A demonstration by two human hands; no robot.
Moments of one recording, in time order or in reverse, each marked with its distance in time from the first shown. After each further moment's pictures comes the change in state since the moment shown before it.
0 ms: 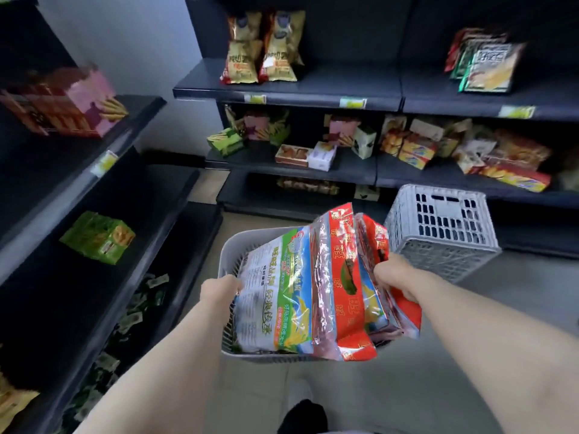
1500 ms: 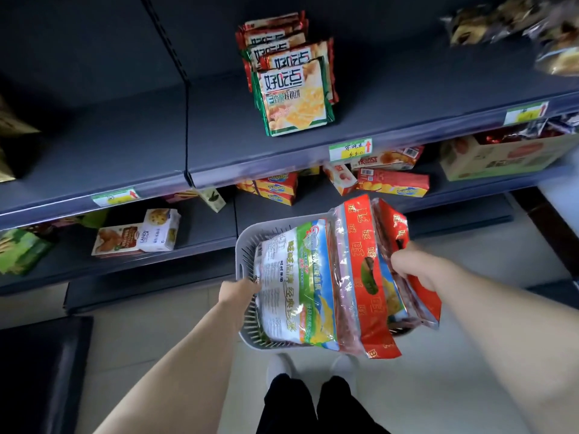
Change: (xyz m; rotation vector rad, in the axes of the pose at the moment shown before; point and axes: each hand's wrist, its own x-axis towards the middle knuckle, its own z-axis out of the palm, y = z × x) left_hand 0.007 0.294 0.602 0.452 -0.277 -0.003; right_hand 0.401 0.154 -0.433 0.234 0.106 0.377
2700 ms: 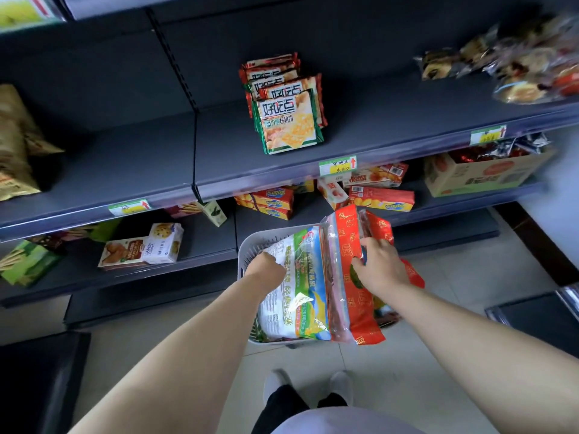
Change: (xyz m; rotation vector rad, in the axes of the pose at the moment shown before) left_hand -0.047 0.045 0.034 0.616 -0.002 0.490; right_hand -0.049 0.007 0.026 -0.258 0.379 -0.521
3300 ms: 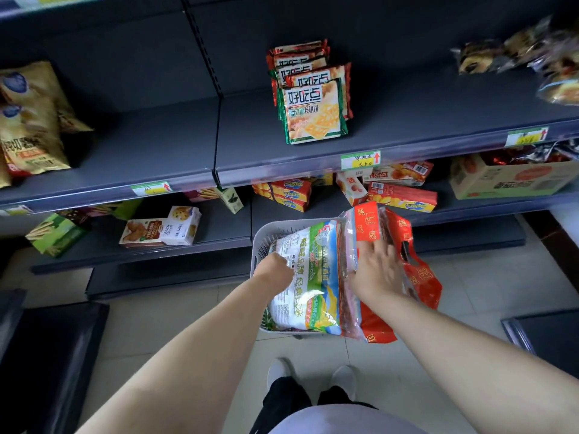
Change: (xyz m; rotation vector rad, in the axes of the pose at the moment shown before) left_hand -0.024 -0.011 -0.003 -0.177 0.015 -0.101; right_hand -0.011 -0.026 0.027 -0.239 -0.017 -0.064
